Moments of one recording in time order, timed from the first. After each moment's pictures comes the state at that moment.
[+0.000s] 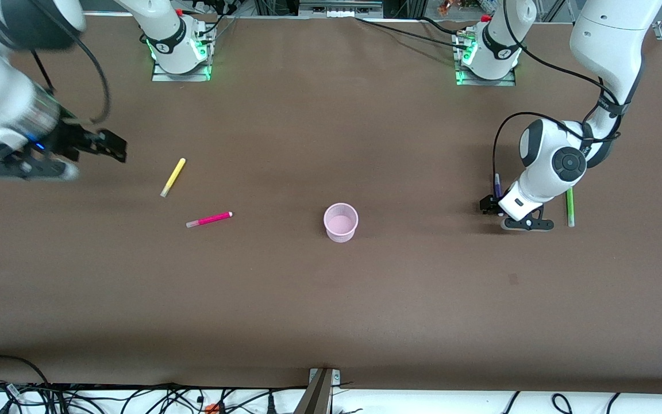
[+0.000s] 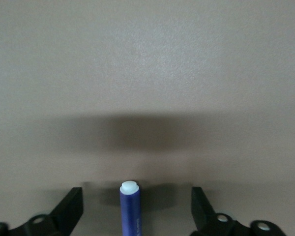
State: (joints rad) left arm 0.02 0.43 -0.07 -2.24 0.06 2.64 -0.07; right arm 0.17 0.13 0.00 -1.64 -0.06 1.66 0.16
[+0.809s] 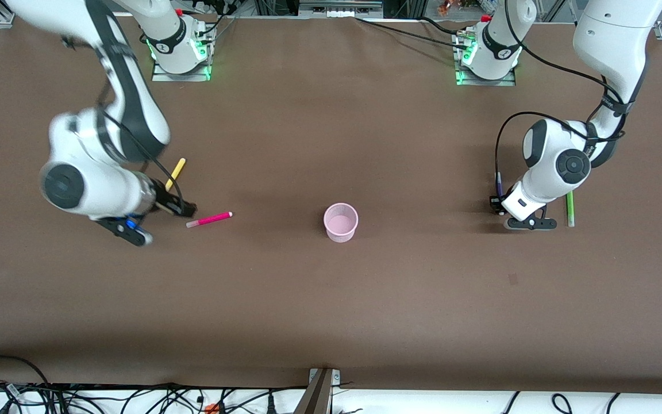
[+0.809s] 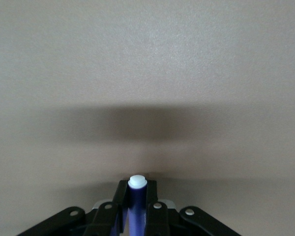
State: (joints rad) left arm 0.03 0.41 -0.07 -2.20 0.06 2.51 -0.07; right arm 0.23 0.49 -0.01 -1.66 0.14 1.90 0.79
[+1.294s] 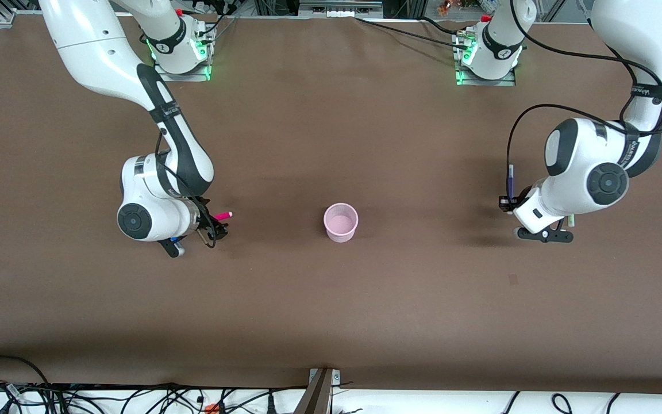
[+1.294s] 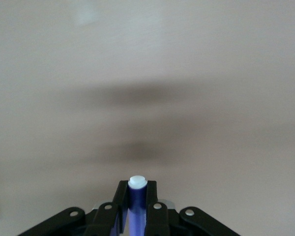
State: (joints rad) left arm 0.03 0.37 -0.12 -1.90 -0.08 2.07 0.08; right arm 0.27 0.68 -0.01 -1.65 0.21 2.03 1.06
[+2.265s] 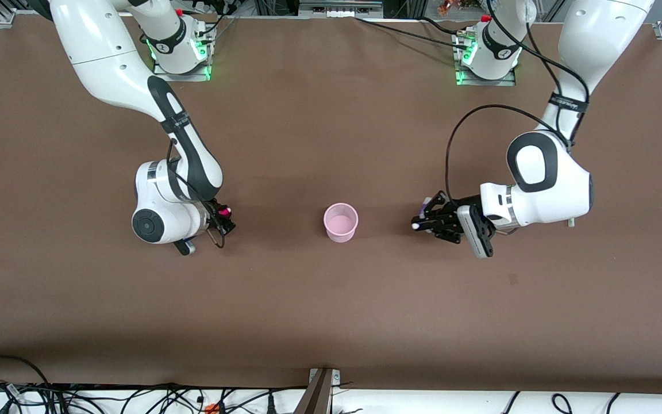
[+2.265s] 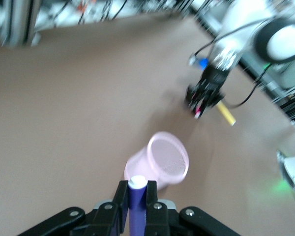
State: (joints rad) left arm 0.00 0.52 -0.28 -1.76 -1.17 2.22 1.39; right arm 0.28 0.73 -0.01 -1.65 0.26 2.04 1.06
